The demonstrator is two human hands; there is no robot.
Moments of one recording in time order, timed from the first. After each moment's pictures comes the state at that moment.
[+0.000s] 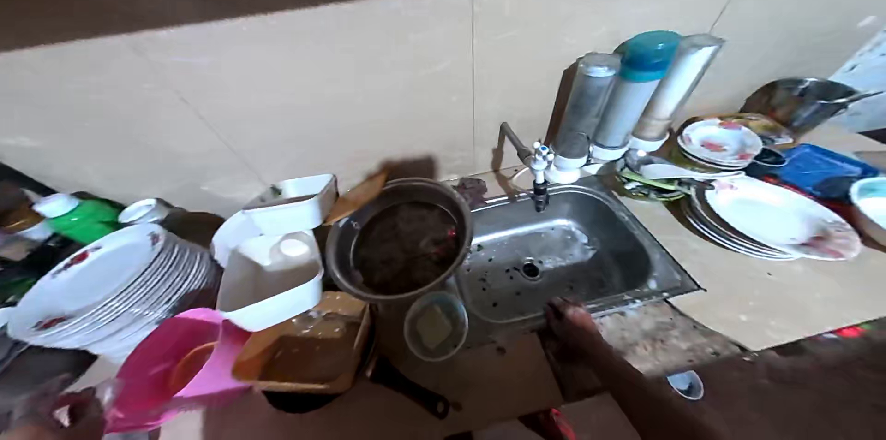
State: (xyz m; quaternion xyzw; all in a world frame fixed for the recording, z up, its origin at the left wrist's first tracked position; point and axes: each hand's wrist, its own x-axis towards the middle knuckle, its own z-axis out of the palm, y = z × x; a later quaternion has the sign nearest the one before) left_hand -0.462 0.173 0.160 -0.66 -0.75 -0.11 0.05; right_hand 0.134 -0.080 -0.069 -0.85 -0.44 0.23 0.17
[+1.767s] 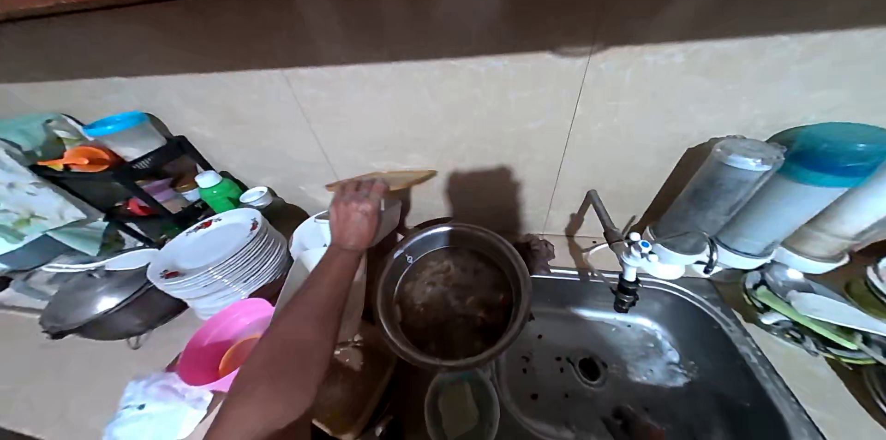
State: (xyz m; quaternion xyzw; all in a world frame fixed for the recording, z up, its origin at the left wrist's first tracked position) left_hand -0.163 0.305 0.215 -0.84 -0.39 -0.30 0.23; right_hand 0.195 -0.046 -0.083 -0.82 -0.43 0.36 0.09
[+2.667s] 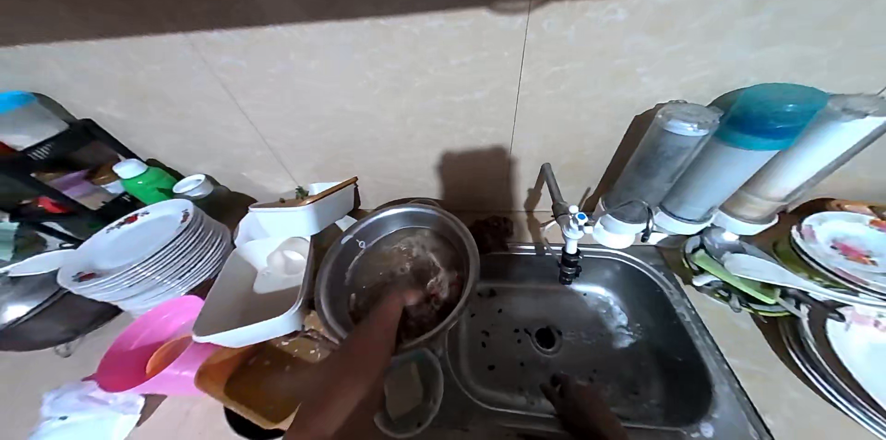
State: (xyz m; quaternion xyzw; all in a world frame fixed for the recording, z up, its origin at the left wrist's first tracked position) left_hand -0.041 0.233 0.054 -0.72 -0.62 0.15 -0.26; right_hand 0.201 -0.036 -0.073 -0.78 -0.43 0.45 0.04
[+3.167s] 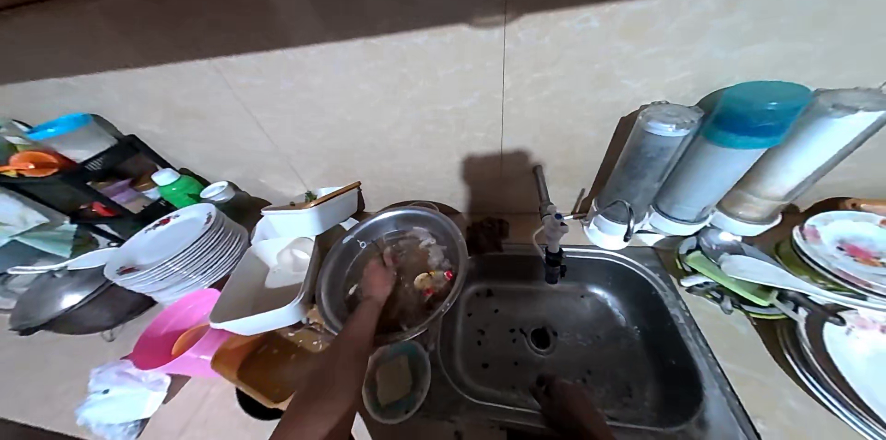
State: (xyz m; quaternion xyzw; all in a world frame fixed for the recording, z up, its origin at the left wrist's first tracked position) left_hand -0.054 0.221 0.077 -0.68 -0.66 -0.21 -0.24; right_hand 0.208 -0.039 -0.077 -0.74 -0.48 0.46 0.06
